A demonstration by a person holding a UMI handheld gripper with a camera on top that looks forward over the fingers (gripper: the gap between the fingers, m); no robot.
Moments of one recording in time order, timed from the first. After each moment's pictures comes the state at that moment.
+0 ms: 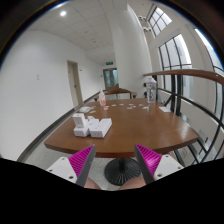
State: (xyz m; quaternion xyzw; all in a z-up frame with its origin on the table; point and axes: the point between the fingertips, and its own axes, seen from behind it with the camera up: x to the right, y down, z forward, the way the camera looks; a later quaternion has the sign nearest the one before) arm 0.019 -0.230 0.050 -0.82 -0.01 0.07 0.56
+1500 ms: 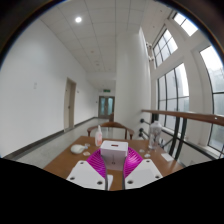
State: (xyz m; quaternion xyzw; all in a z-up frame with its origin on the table) arm -0.017 -0.073 0.190 -0.73 -0.03 -0.01 0.69
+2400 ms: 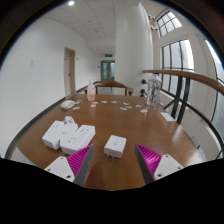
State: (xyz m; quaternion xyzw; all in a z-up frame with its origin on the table) arm 0.050 -0.092 0.022 -0.85 -0.03 0.00 0.53
